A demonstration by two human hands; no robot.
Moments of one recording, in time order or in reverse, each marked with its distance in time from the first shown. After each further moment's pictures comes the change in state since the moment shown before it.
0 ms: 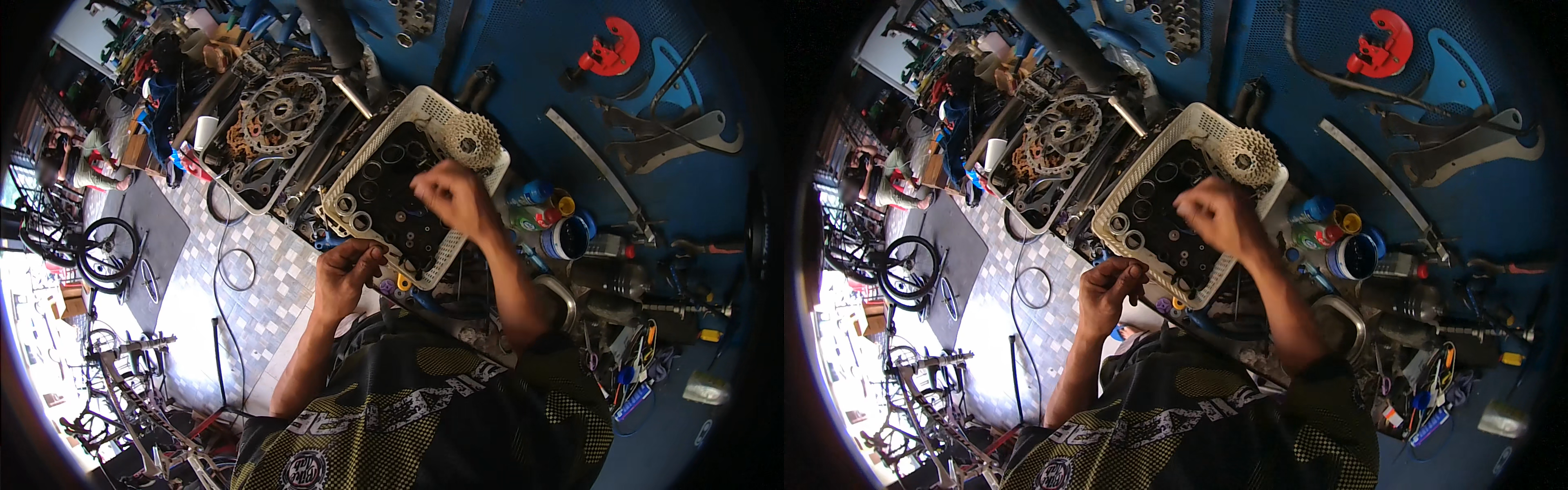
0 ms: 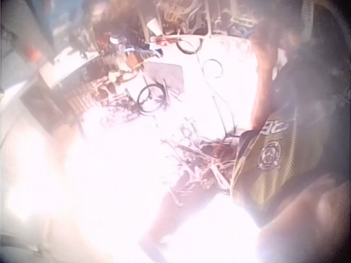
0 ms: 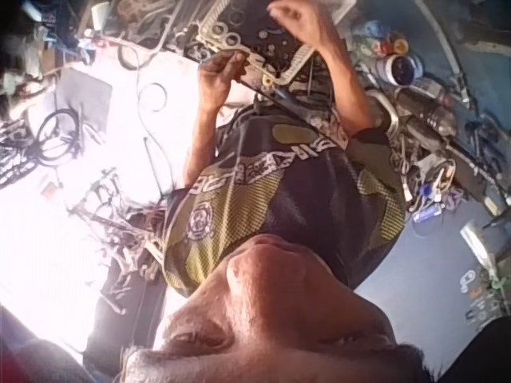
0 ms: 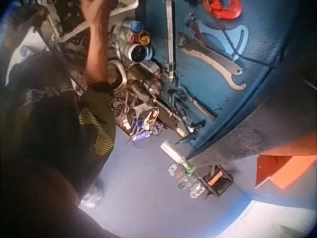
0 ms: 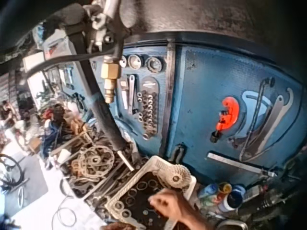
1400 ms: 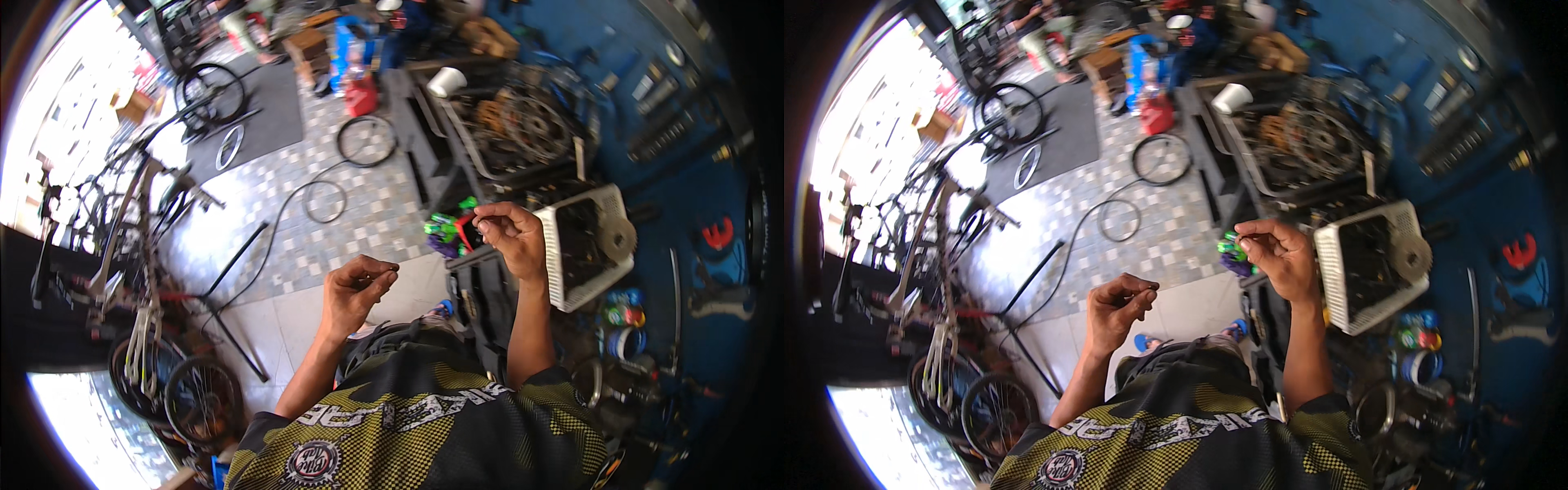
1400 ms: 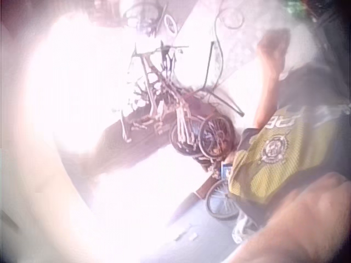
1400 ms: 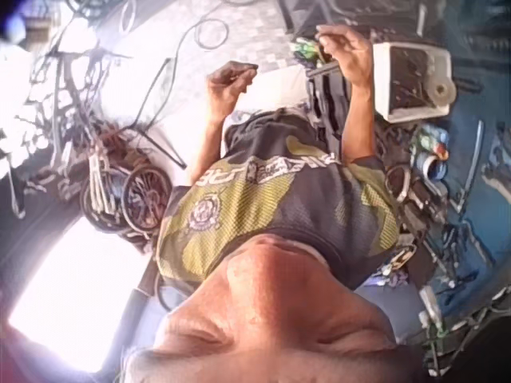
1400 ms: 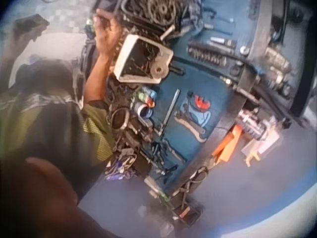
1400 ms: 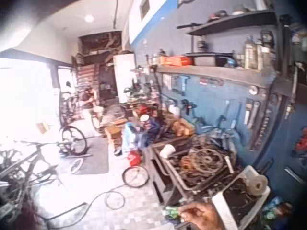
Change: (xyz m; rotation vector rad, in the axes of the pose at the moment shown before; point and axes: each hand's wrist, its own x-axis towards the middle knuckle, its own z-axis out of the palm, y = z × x) left_hand -0.267 0.015 -0.195 -0.029 0.635 0.155; right_hand -0.018 -0.204 0.218 0.738 -0.481 0.033
